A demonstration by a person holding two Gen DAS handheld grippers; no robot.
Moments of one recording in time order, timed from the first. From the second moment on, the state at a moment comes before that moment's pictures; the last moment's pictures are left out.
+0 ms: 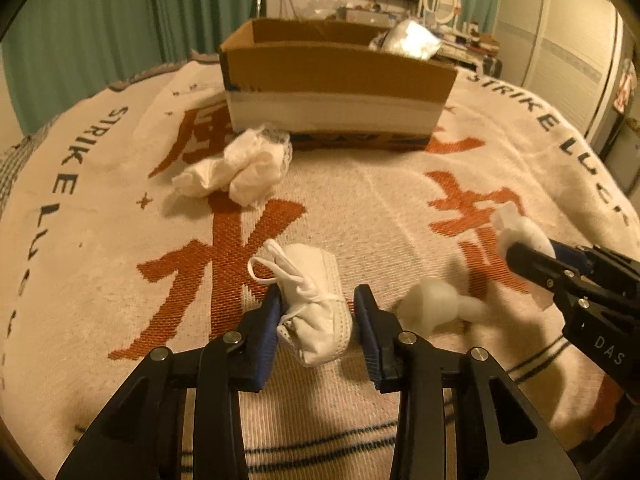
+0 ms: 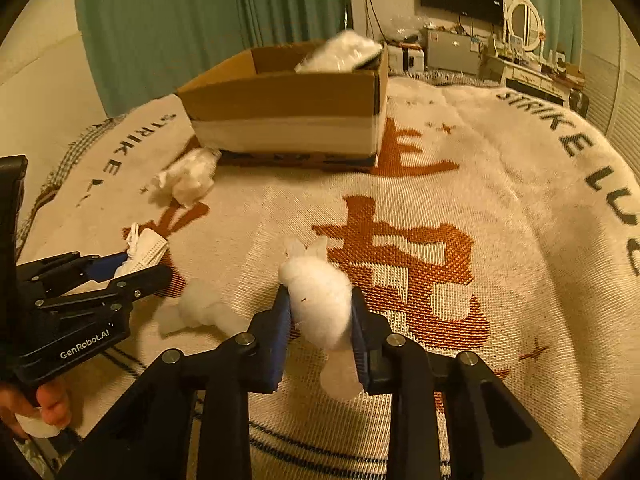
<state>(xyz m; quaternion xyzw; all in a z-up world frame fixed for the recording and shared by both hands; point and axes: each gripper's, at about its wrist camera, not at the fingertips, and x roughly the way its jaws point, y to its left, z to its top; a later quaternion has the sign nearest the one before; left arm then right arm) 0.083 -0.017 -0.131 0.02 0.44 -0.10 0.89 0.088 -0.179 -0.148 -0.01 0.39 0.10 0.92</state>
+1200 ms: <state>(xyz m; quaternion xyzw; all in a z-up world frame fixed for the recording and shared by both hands) 0.266 -0.041 0.022 0.04 0.33 -0.14 0.93 0.270 -0.160 0.050 -0.04 0.29 0.16 0.94</state>
